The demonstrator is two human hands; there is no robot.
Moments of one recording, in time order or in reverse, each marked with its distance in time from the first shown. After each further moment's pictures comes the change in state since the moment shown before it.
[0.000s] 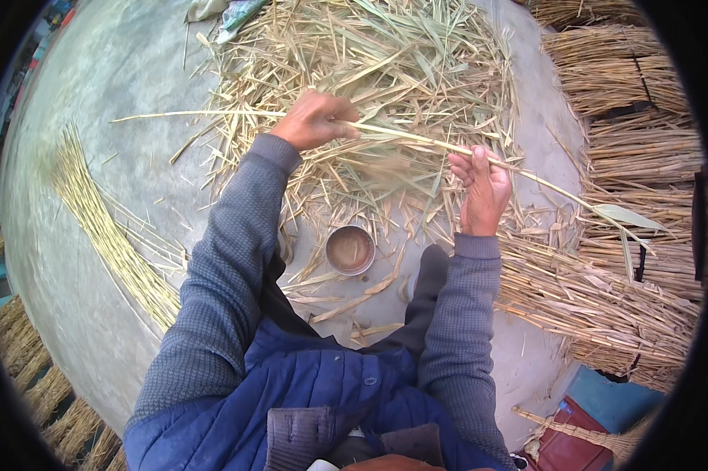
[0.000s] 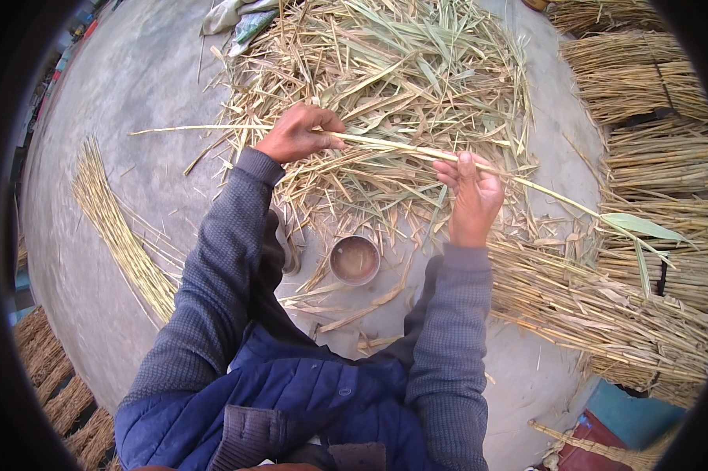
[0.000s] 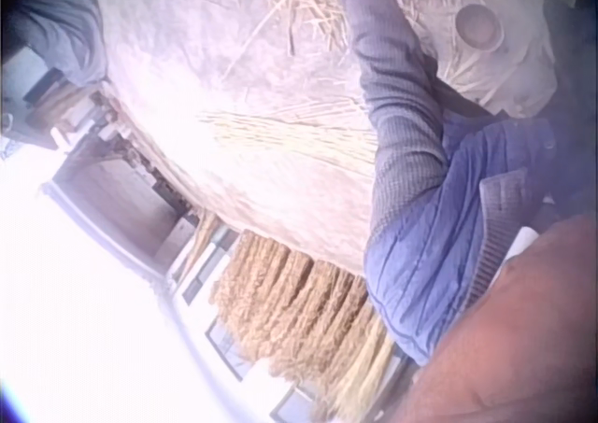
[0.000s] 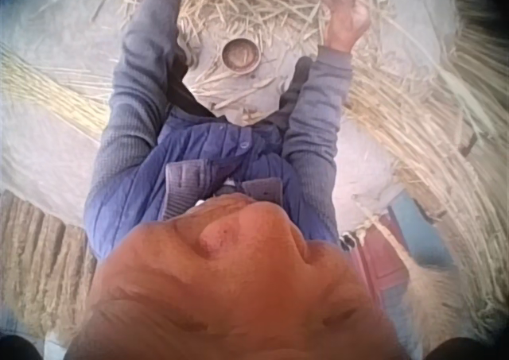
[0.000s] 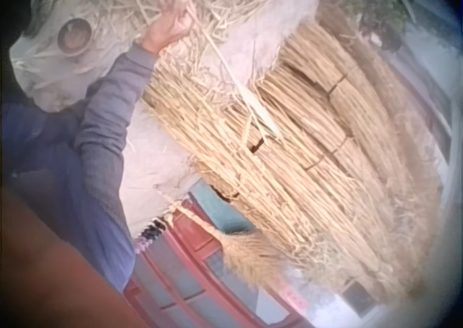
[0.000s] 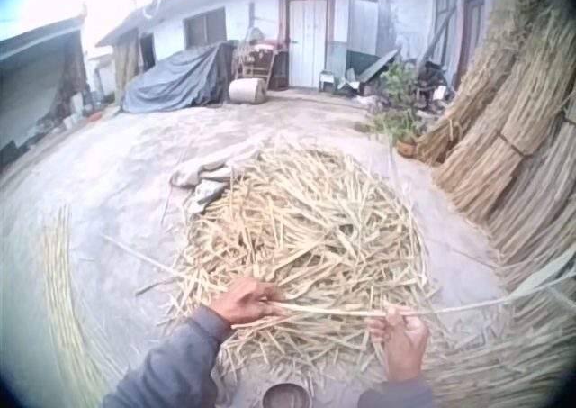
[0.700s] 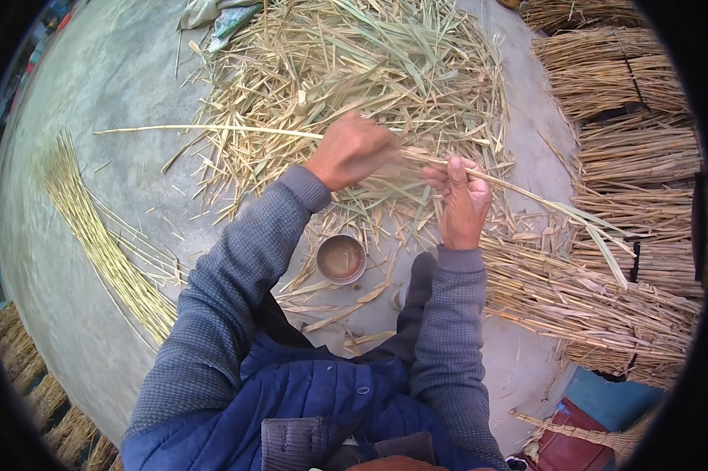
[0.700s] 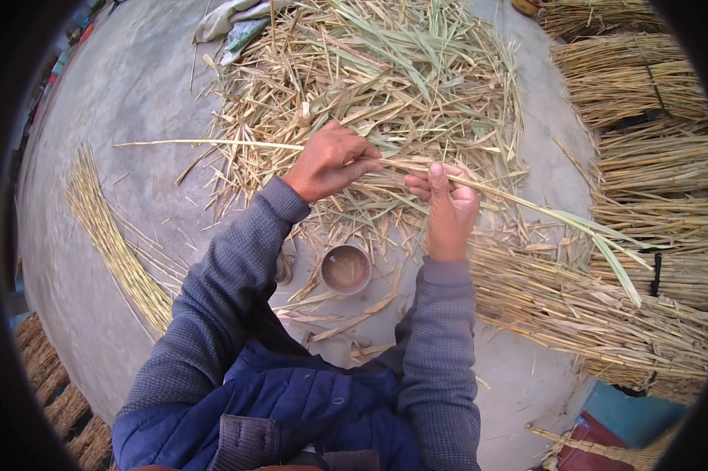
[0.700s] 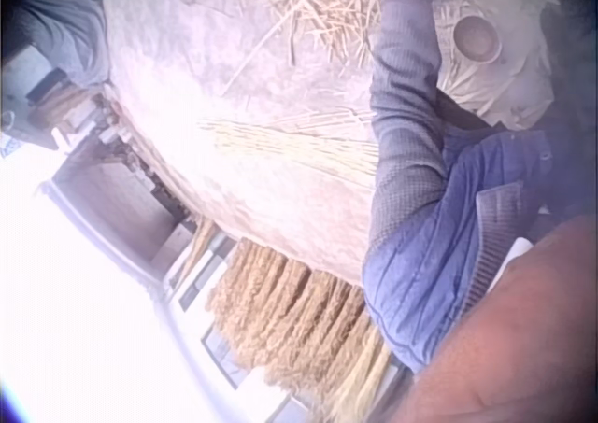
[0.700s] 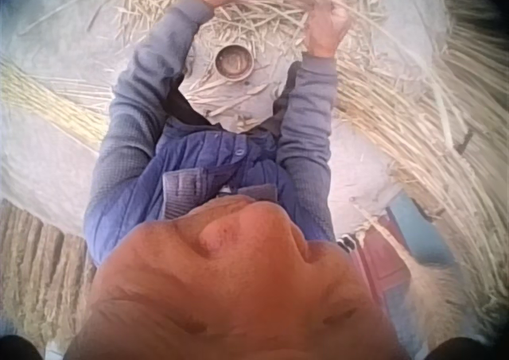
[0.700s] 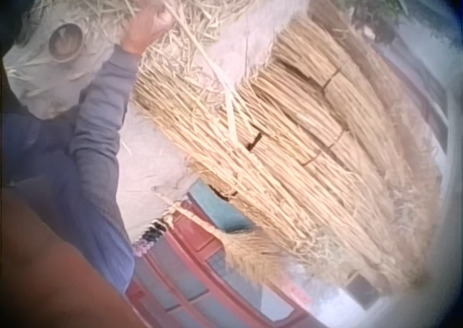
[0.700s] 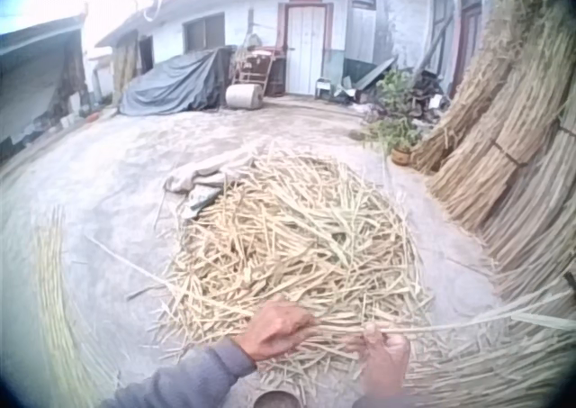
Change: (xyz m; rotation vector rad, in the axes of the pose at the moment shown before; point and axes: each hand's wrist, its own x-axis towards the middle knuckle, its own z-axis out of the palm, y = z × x) left_hand 0.015 0.050 0.049 0.178 0.193 0.269; right_hand -0.012 -0.004 0.017 -0.027 -0.047 0.060
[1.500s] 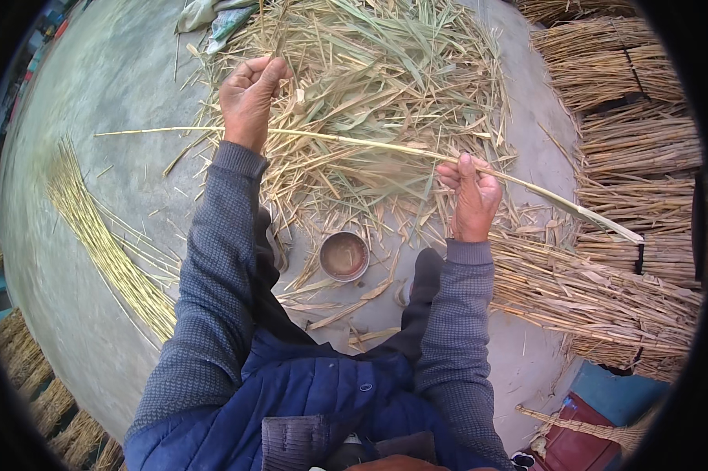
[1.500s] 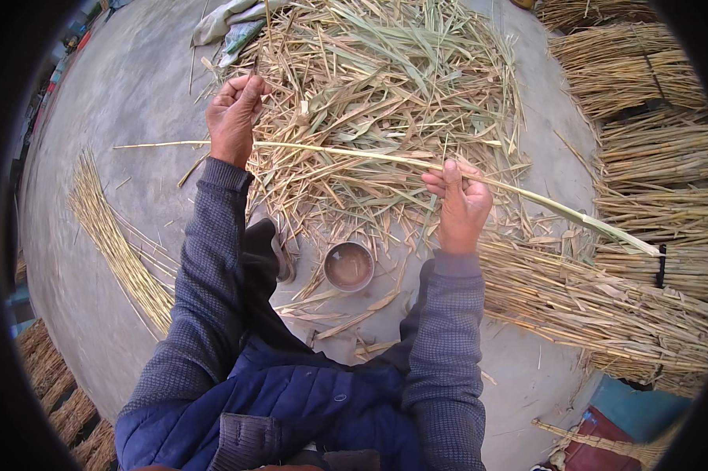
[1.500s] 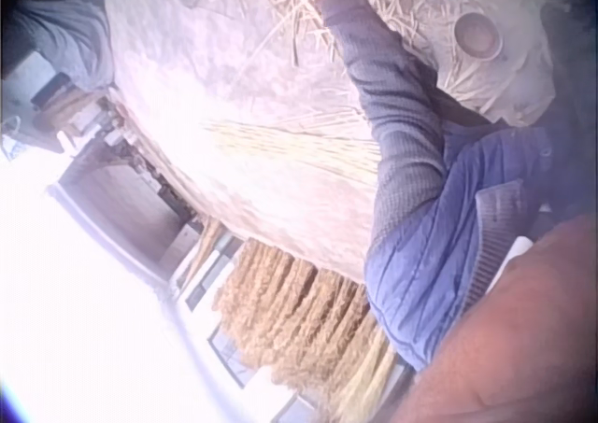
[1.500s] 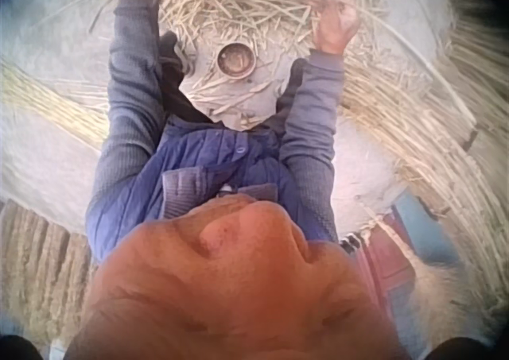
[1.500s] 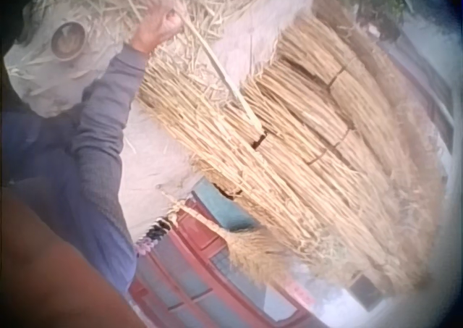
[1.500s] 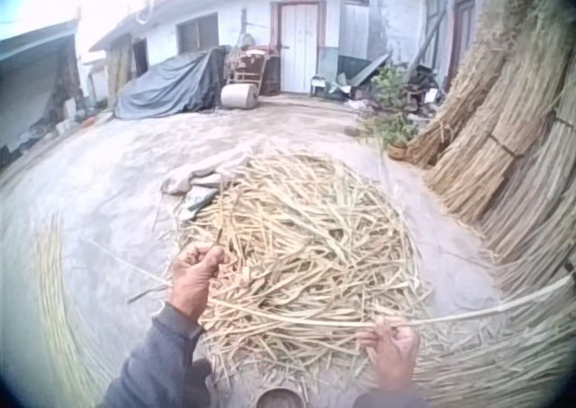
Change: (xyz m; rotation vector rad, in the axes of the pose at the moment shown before) left_hand -0.013 -0.055 -0.075 -0.816 0.763 -0.614; right_hand 0.006 0.005 -0.025 -0.049 0.088 -0.035
